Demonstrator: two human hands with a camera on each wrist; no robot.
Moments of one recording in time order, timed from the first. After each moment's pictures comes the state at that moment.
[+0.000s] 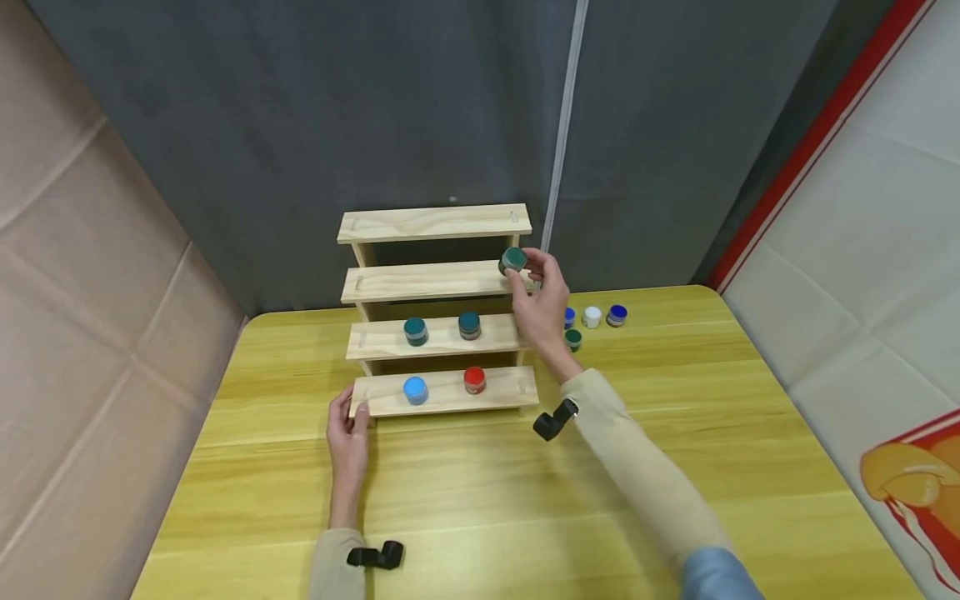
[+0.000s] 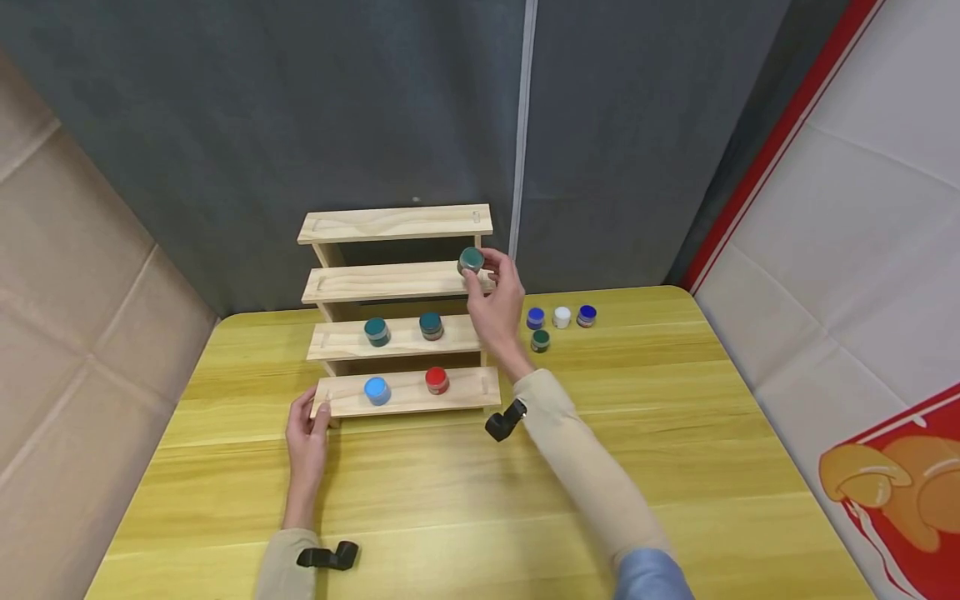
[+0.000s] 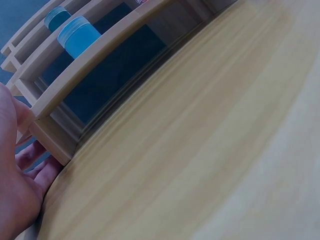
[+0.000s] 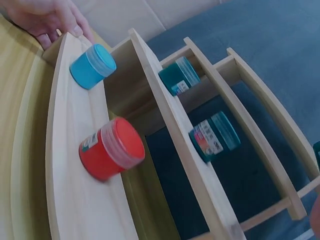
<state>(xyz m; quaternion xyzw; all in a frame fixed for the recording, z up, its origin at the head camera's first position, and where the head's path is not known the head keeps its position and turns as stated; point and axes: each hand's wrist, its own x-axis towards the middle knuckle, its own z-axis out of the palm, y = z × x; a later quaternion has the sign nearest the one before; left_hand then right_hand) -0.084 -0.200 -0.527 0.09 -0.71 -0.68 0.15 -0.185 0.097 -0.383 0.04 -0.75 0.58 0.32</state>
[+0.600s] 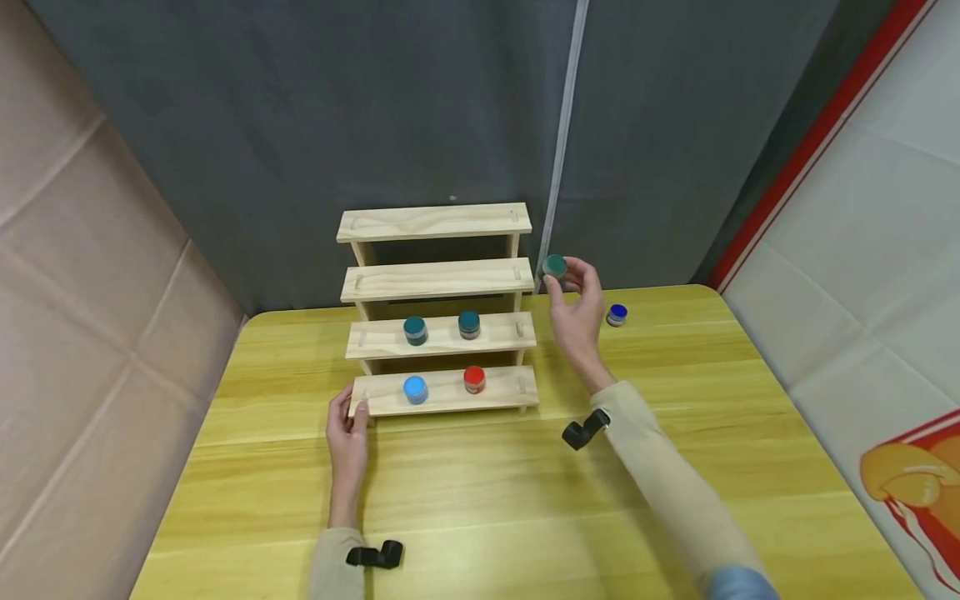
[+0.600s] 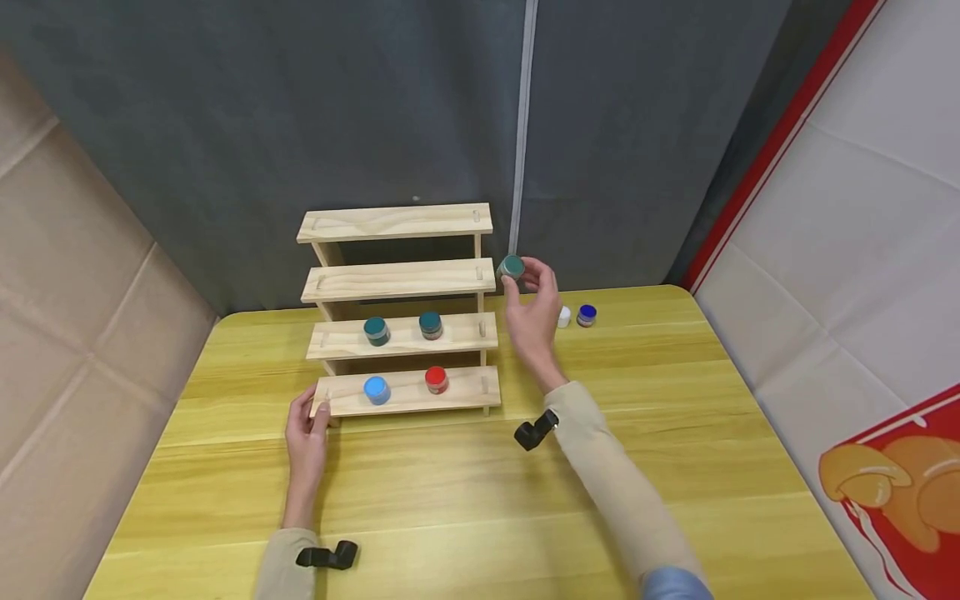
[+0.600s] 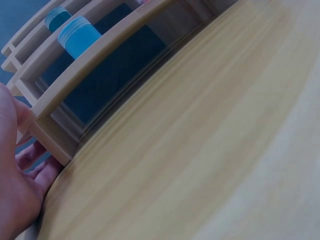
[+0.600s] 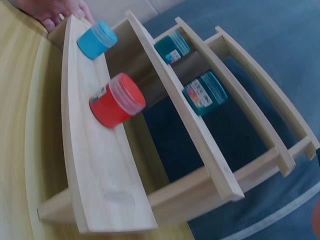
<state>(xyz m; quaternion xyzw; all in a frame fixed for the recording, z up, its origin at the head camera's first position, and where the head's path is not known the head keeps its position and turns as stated) -0.083 -0.200 -0.526 0.10 -0.71 -0.68 0.14 -0.148 0.125 -0.364 -0.02 -0.73 0.59 0.33</state>
